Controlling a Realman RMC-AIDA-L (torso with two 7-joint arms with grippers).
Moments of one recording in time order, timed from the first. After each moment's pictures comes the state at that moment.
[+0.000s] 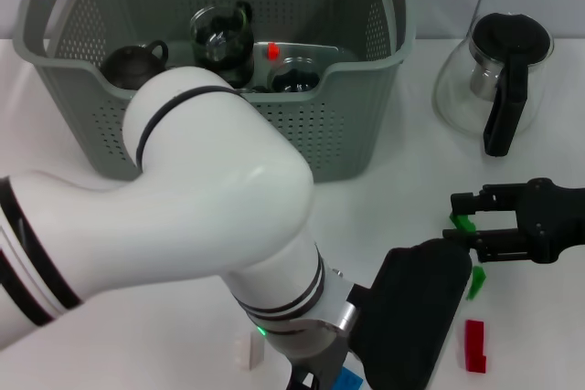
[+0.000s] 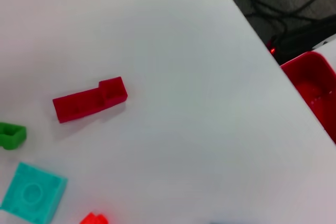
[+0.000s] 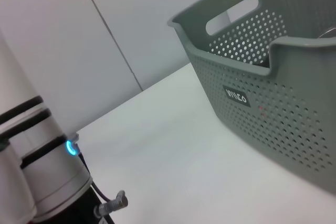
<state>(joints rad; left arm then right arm) -0.67 -2.18 2.12 1.35 2.53 1.41 -2.04 0.54 1.99 -0.74 -0.69 -2.07 -1.73 1.60</state>
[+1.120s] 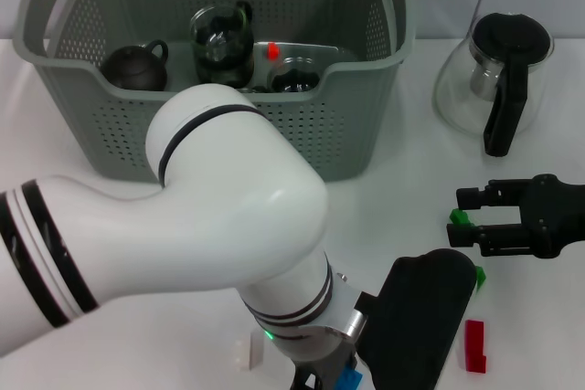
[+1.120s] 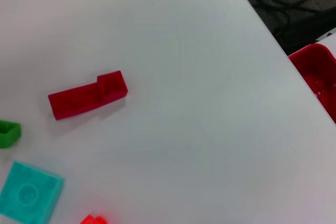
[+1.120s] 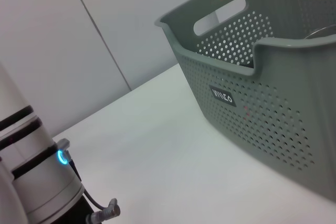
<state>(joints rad) -0.70 -2.18 2.17 1.29 2.53 1.36 -2.06 0.53 1.99 -0.74 -0.69 -2.08 -1.70 1.59</state>
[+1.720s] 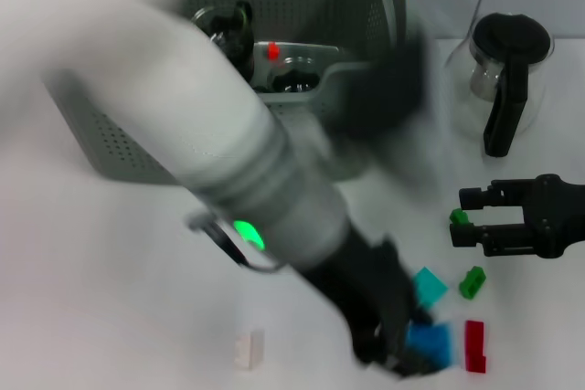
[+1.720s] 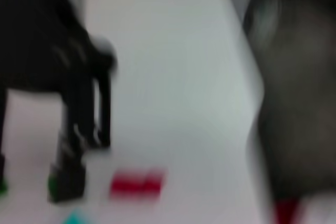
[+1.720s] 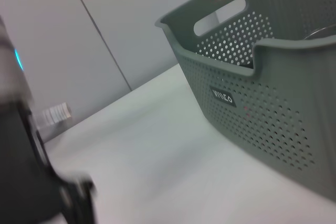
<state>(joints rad) -0.68 -2.17 1.68 1.51 2.22 1.68 -2.27 0.53 1.98 -0.74 -0.69 -2.07 -1.71 1.59</state>
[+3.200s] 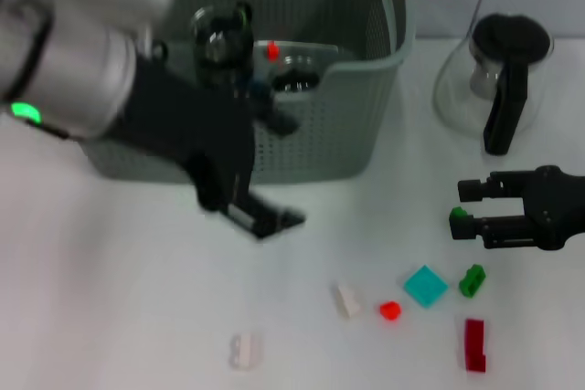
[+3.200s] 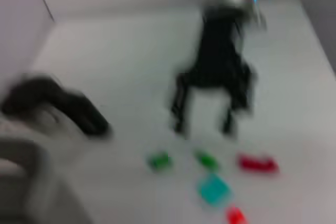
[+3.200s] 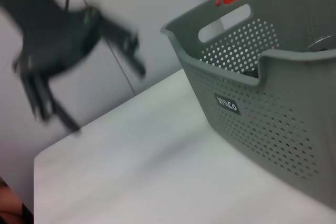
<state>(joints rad) -0.56 -2.16 1.14 1.79 2.26 1.90 -1.99 0.54 1.98 -0.72 -0.69 -2.07 -1.72 1.60</state>
